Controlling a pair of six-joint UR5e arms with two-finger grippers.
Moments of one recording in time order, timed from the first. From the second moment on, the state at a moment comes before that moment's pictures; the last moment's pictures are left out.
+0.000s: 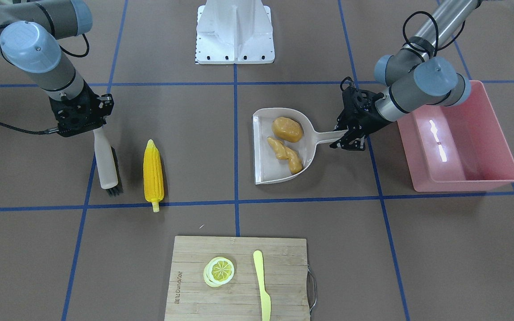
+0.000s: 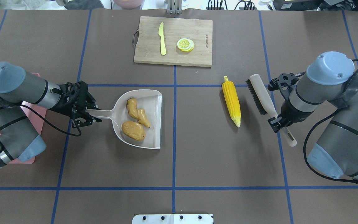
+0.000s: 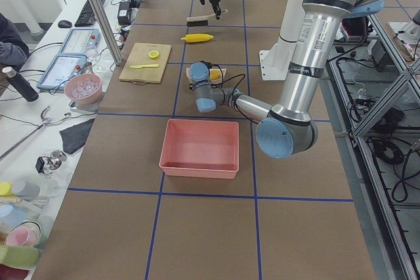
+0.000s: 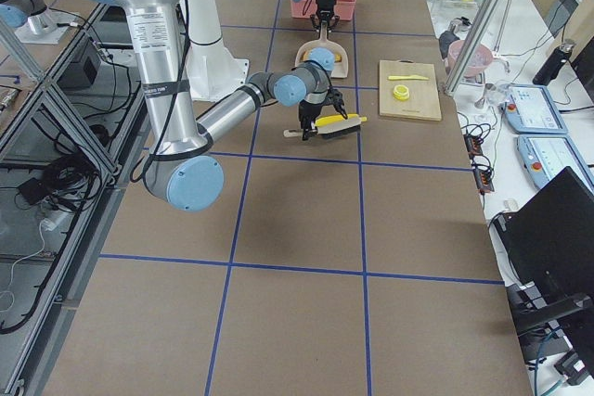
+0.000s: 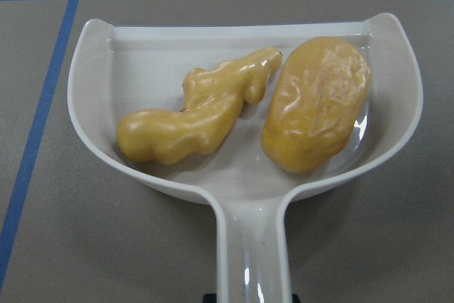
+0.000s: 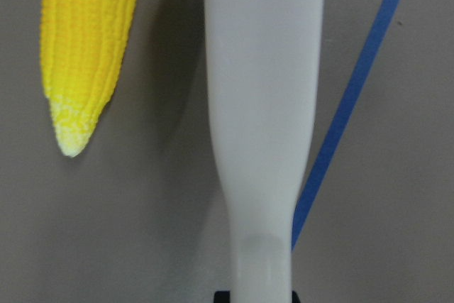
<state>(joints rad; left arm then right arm) -0.74 -1.85 -1.53 -2.52 -2.27 0.28 0.74 -1.37 1.92 -1.65 2.11 0.58</state>
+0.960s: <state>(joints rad) -0.74 -1.85 -1.52 -2.52 -2.27 0.28 0.63 -1.18 1.76 -1.64 2.11 0.70</state>
